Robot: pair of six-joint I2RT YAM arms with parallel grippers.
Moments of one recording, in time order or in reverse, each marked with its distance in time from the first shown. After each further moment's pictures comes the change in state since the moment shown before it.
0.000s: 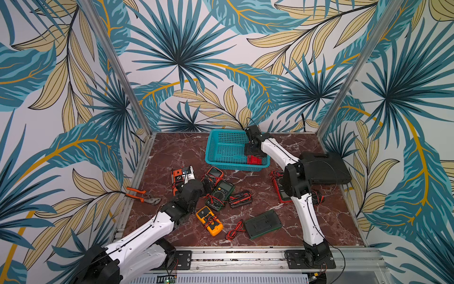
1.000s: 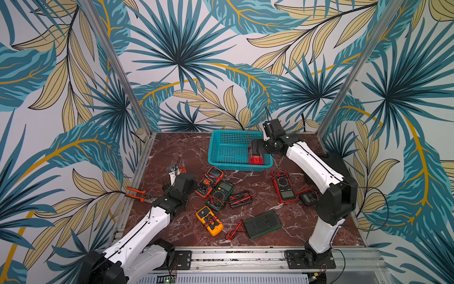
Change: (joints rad) left arm 0.248 0.006 0.104 -0.297 -0.035 -0.003; right arm 0.016 -0.671 -0.563 0.124 -0.123 -0.126
